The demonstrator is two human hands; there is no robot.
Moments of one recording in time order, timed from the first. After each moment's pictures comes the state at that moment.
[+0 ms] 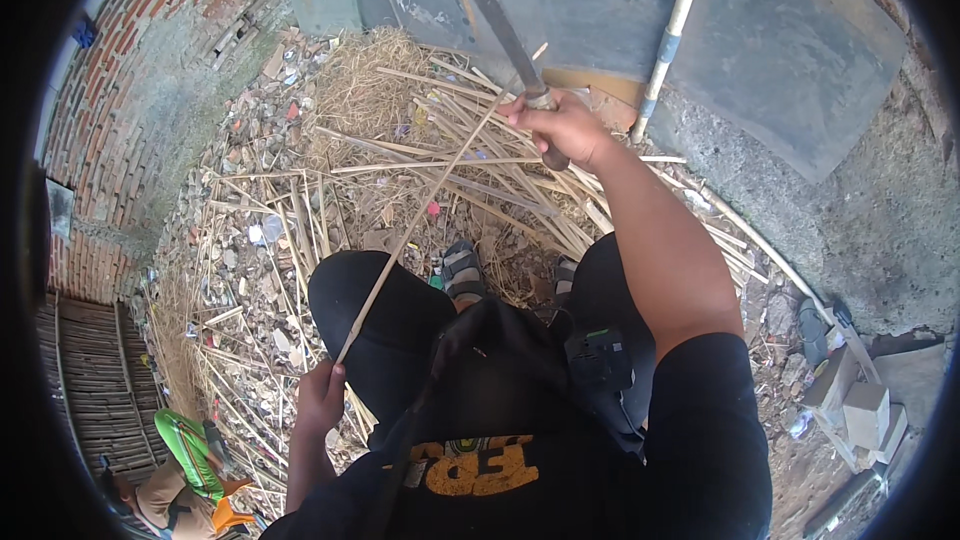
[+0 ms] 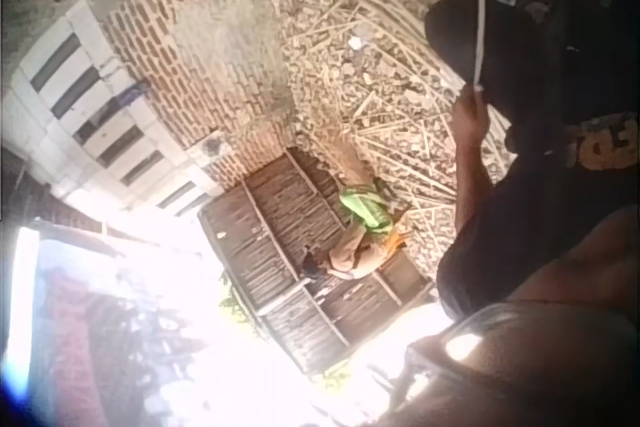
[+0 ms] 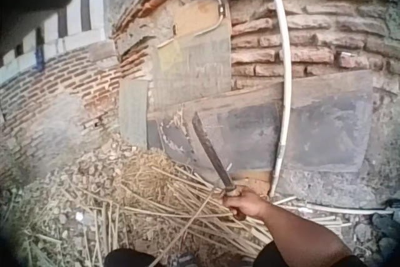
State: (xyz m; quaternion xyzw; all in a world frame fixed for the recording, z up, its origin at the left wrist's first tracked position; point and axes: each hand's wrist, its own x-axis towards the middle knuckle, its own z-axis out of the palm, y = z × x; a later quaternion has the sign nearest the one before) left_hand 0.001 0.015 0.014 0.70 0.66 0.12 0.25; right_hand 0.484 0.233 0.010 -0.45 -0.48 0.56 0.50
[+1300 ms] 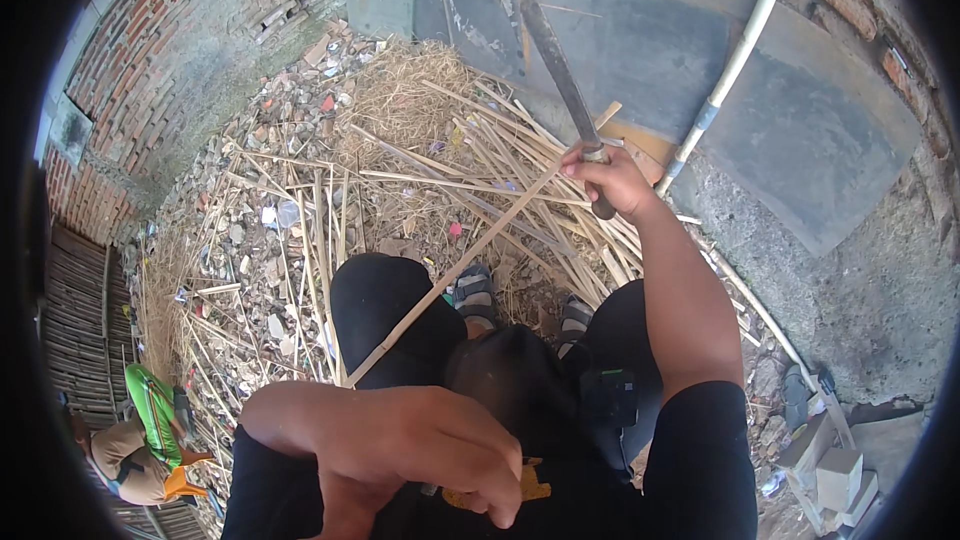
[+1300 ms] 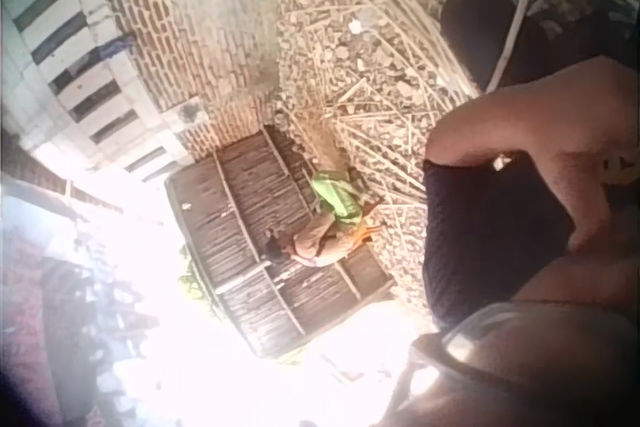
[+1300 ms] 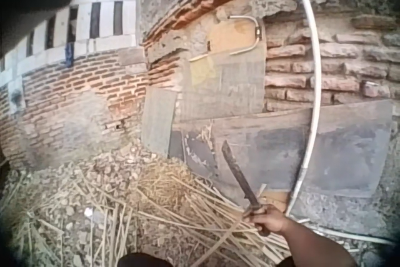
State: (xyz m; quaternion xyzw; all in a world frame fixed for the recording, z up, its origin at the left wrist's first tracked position) left_hand 0.187 0.070 0.175 0.71 -0.13 0.27 0.64; right_hand 0.487 0.231 0.015 -0.50 -0.51 0.55 0.44
